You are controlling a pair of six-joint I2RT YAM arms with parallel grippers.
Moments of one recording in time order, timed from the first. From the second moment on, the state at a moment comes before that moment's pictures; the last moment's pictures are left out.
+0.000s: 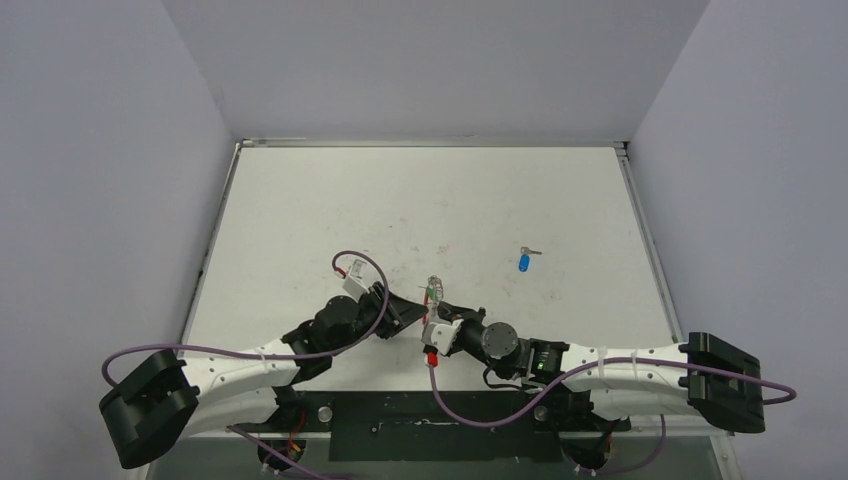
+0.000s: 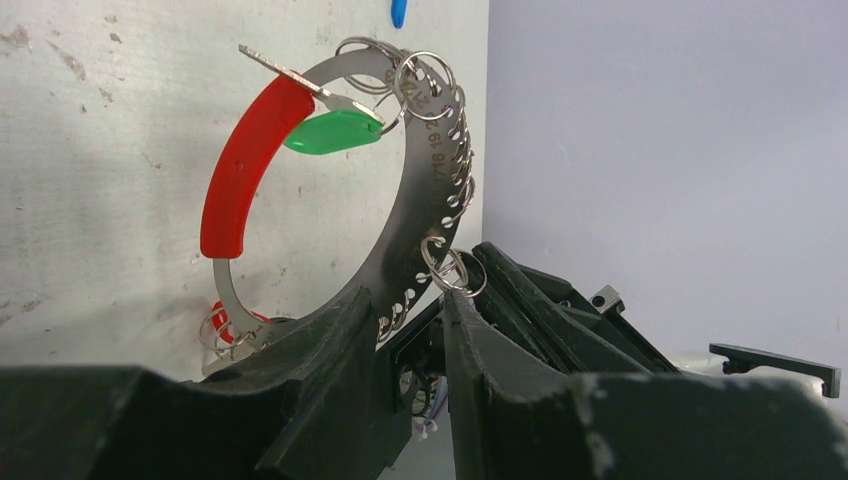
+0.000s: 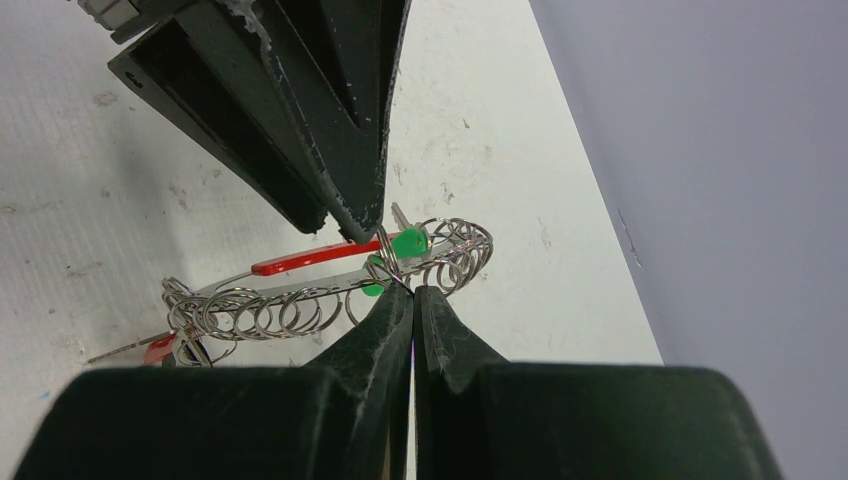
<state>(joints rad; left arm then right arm) -0.93 1.03 0.24 0.51 -0.04 -1.37 1.27 1.06 0.35 0.45 0.39 -0.67</state>
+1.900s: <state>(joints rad) -0.93 1.15 0.30 0.64 -0.09 -1.35 1.26 1.07 0.35 0.46 0.38 -0.68</state>
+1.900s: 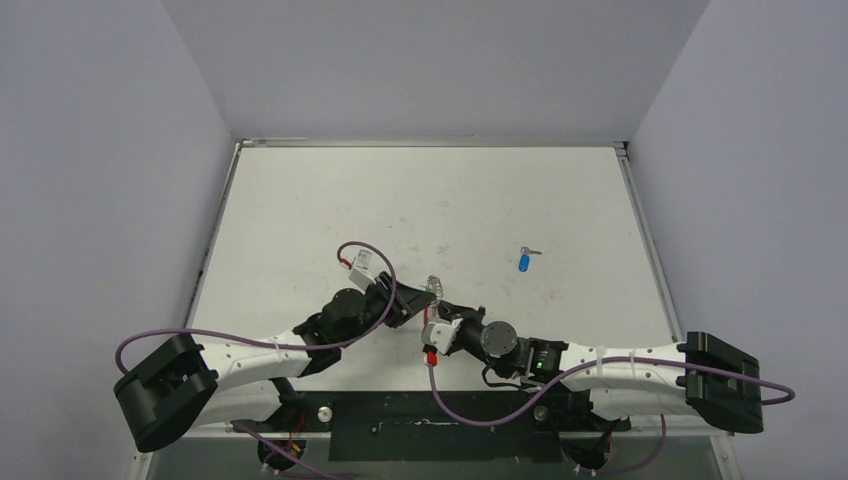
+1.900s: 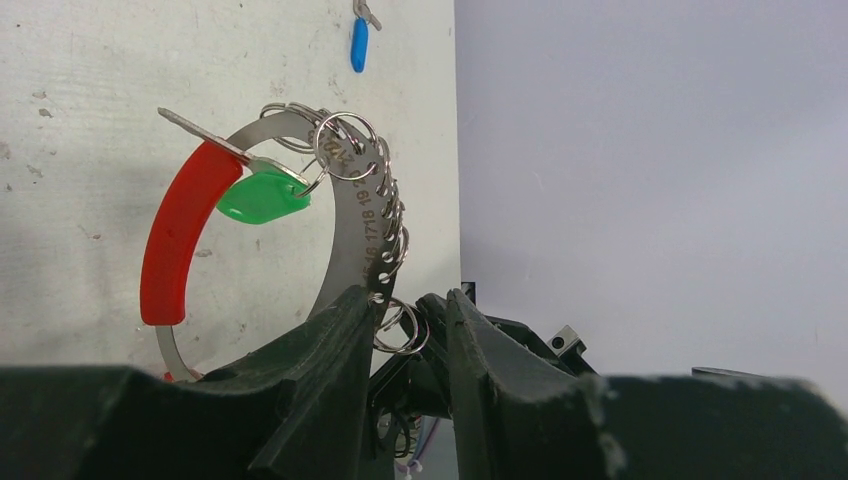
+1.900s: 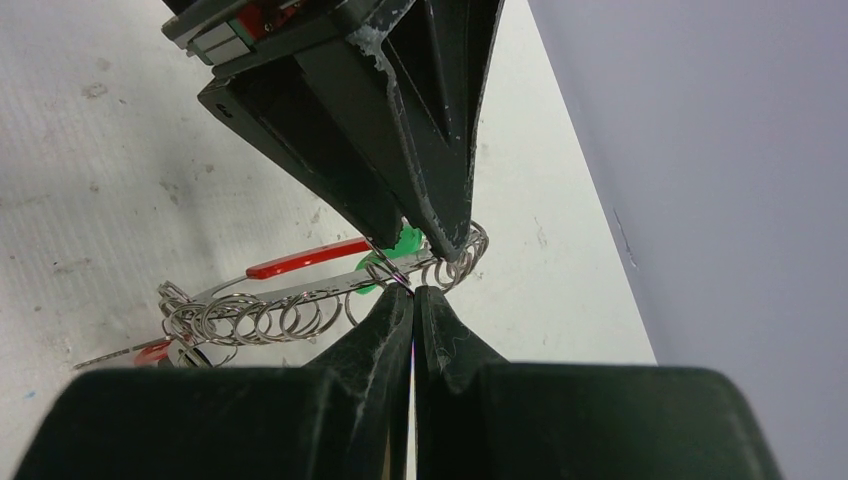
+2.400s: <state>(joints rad) -0.93 0.86 0.23 0.59 -0.12 -1.02 1.22 1.06 0.37 0.42 0.36 -0.60</state>
